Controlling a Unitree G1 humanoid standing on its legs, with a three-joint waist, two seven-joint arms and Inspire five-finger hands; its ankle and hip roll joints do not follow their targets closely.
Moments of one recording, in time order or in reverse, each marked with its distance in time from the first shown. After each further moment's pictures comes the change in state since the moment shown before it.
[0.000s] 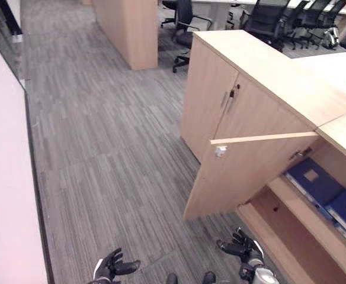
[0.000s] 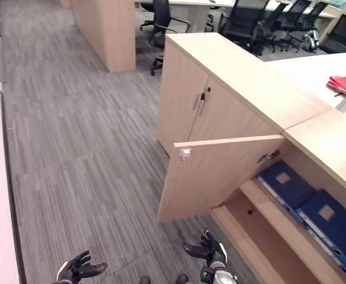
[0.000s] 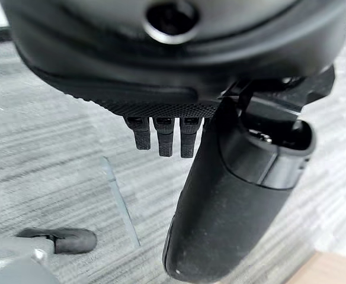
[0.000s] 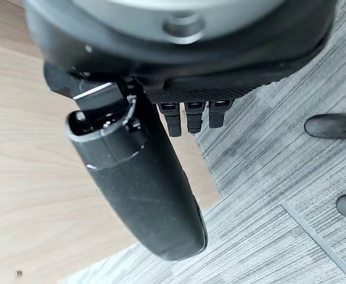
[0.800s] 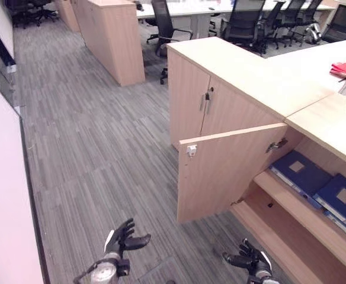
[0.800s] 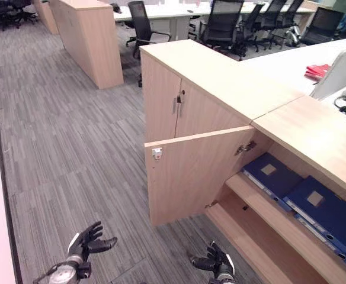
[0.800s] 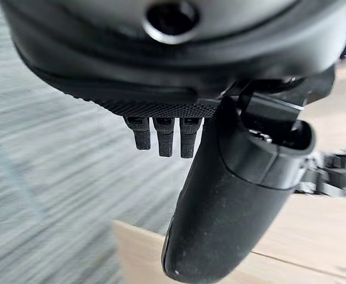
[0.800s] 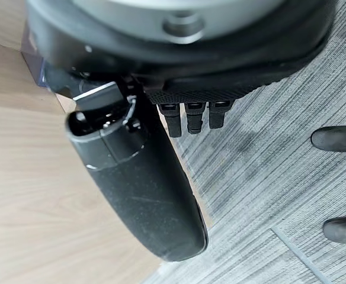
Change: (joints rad) left arm -0.086 0.026 -0.058 -0.281 -0.001 0.001 0.026; right arm 0.058 -0.031 -0.004 -0.014 -0.050 0.006 0.013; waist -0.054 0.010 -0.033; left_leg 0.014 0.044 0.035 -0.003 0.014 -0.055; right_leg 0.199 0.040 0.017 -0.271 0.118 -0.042
